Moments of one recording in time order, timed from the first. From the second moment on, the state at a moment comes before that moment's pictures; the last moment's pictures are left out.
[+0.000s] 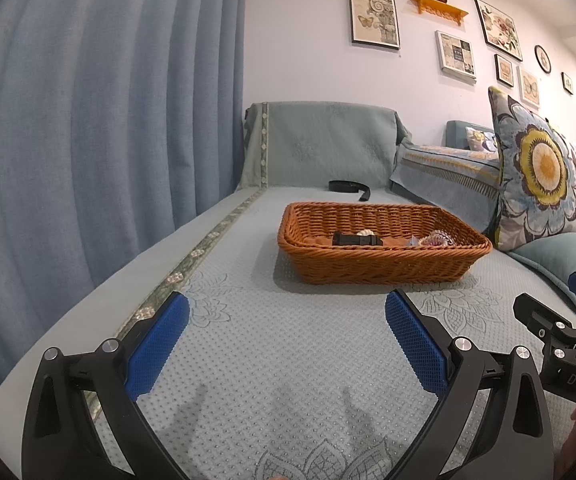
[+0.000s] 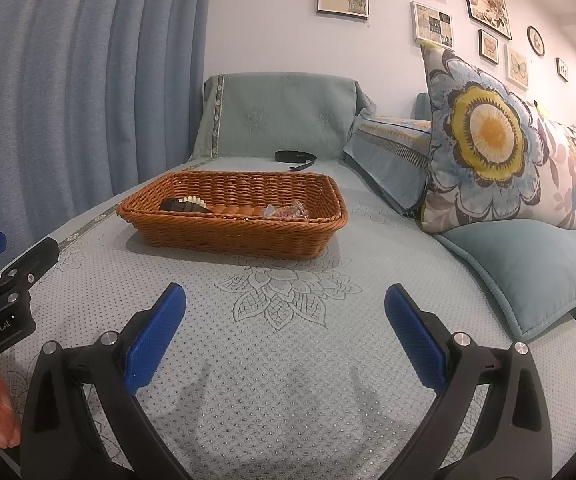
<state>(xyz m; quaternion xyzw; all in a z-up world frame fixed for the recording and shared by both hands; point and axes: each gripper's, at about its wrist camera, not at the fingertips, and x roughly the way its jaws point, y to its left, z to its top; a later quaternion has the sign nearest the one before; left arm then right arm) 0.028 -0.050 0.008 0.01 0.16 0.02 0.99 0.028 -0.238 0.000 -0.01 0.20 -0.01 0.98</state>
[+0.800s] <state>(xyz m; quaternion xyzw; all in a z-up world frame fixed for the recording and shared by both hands) 0.029 -0.048 0.007 0.01 0.16 0.02 0.99 0.028 -0.238 -0.002 -0.01 0.20 -0.01 0.98</state>
